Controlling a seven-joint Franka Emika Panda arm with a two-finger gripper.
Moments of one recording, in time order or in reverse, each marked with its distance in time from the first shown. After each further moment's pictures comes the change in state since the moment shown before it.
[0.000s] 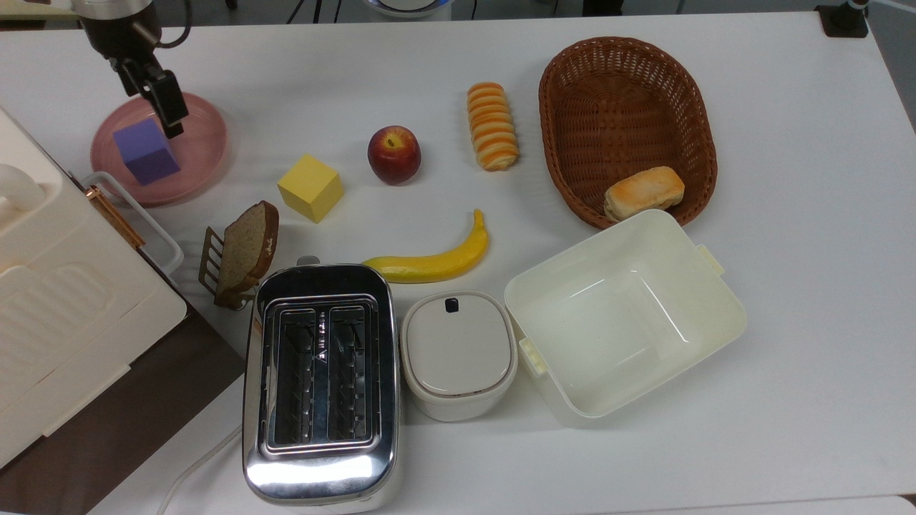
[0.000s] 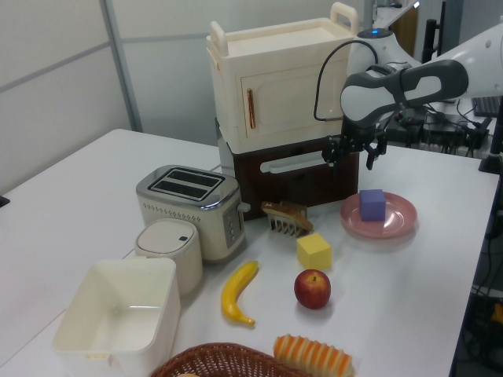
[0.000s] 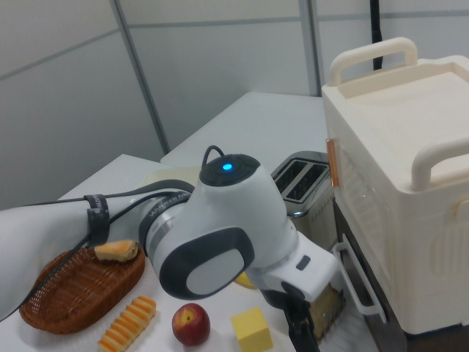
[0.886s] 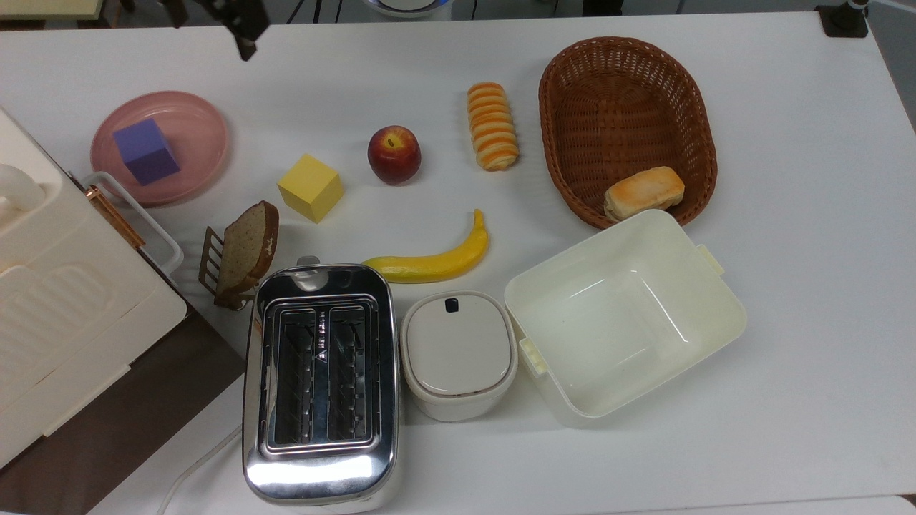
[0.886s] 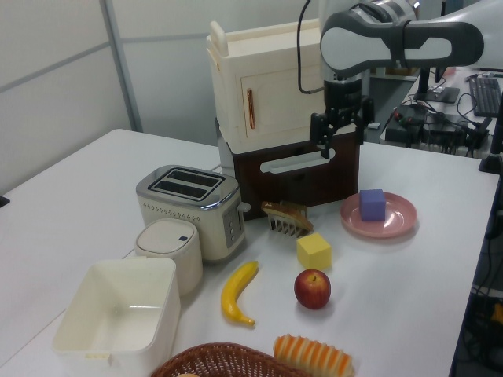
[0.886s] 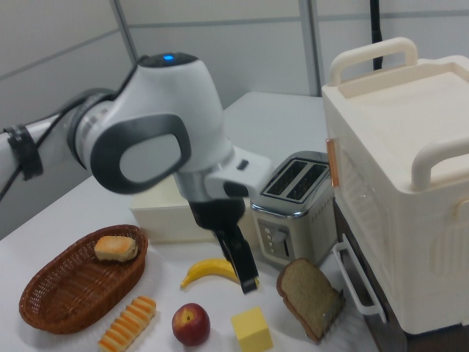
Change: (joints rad) arm 0.210 -0.087 -0.065 0.213 -0.004 -0.464 -0.178
